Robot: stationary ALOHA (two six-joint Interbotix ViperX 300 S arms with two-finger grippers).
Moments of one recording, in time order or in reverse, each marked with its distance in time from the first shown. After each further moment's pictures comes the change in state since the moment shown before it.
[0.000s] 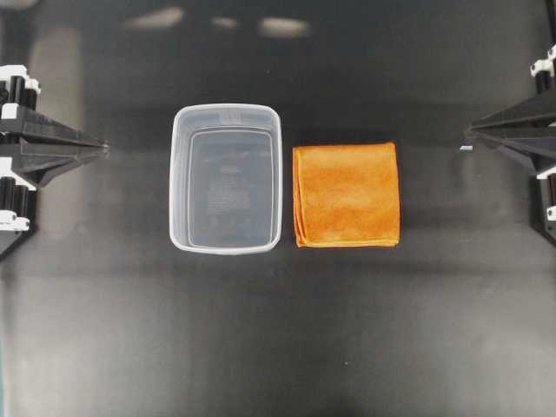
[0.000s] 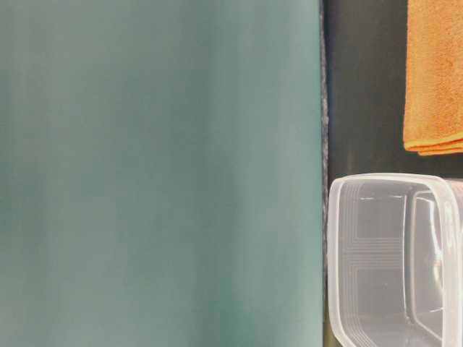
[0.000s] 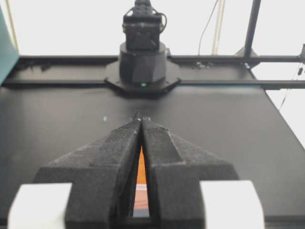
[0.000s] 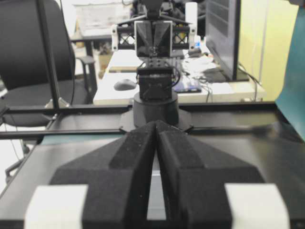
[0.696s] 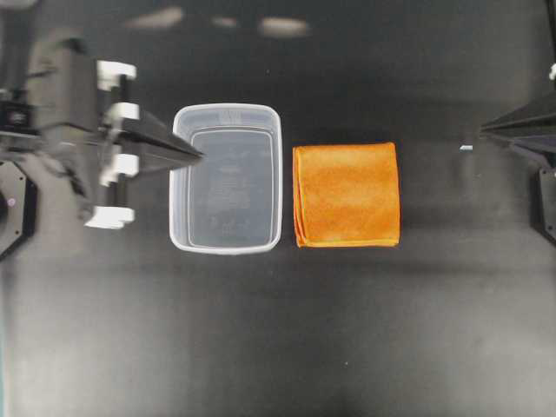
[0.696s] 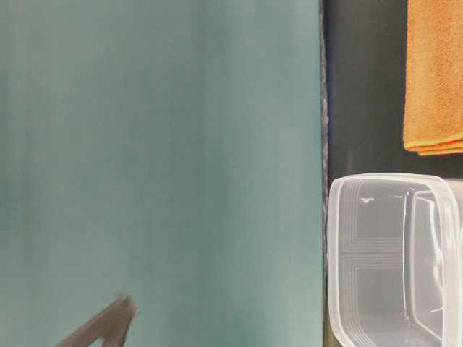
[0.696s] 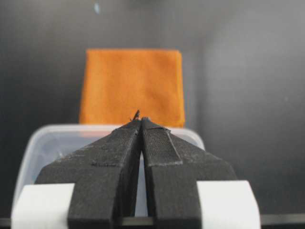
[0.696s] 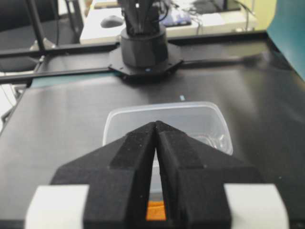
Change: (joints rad) left arm 0.002 0.476 -0.472 0.037 0.541 -0.046; right arm -0.043 -0.160 0.000 0.011 0.357 0.035
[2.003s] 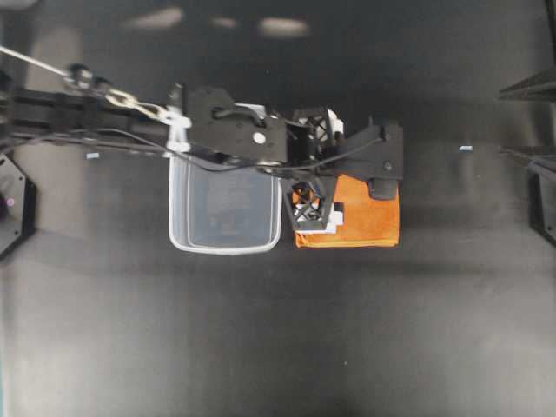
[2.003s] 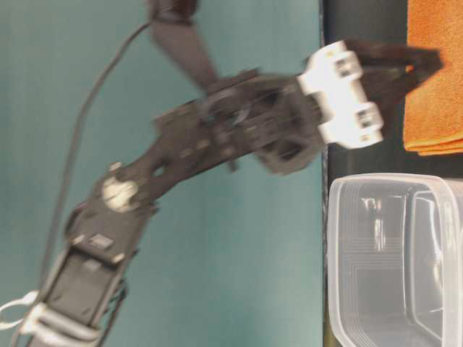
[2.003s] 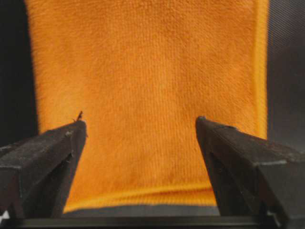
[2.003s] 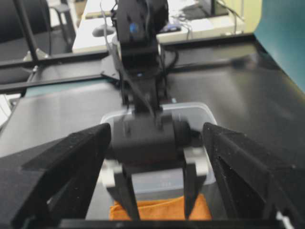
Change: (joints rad) left arm 0.025 0.969 -0.742 0.000 0.380 0.115; right arm -0.034 -0.081 0.028 0.002 0.032 0.025
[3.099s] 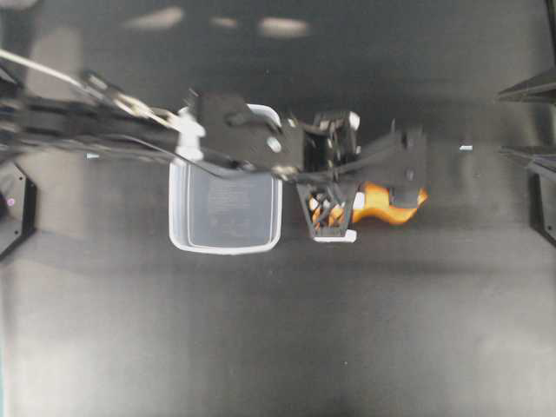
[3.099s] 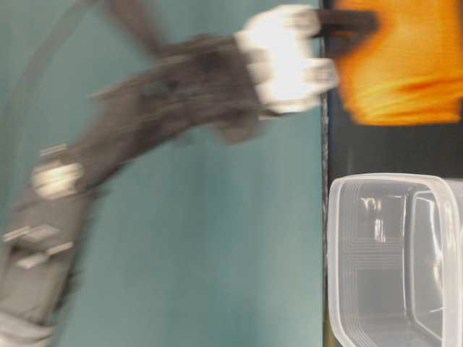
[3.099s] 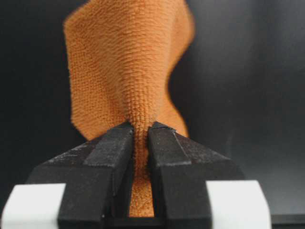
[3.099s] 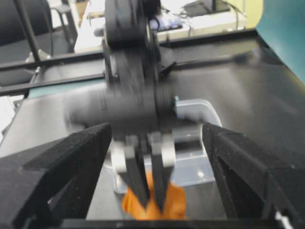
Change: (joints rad) left arm -0.026 -0.097 -0.087 0.002 0.064 -0.002; right arm 0.008 0.000 0.005 0.000 0.002 0.025
